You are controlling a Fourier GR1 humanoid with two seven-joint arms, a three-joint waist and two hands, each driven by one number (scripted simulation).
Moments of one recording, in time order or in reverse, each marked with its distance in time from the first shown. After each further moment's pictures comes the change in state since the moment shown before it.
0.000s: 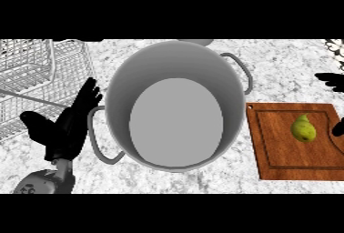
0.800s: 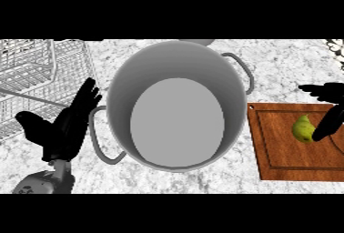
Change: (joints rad) left arm 0.011 -0.041 0.050 -0.015 -0.028 -0.061 0.024; right arm -0.025 0.118 0.021 0.117 0.227 -0.024 -0.021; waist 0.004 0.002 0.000
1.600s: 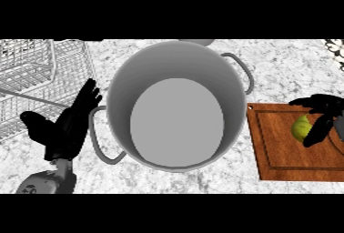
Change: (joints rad) left arm 0.003 -0.040 0.035 0.021 -0.038 -0.042 -0.010; right arm 0.000 0.064 0.012 0.127 0.177 -0.009 -0.102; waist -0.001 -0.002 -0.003
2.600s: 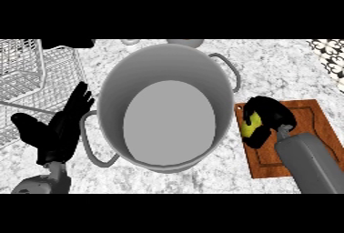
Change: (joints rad) left arm 0.030 -0.009 0.050 -0.012 -0.018 -0.003 0.020; right arm 0.189 0.263 0.148 -0.533 0.177 -0.323 0.061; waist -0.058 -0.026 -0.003
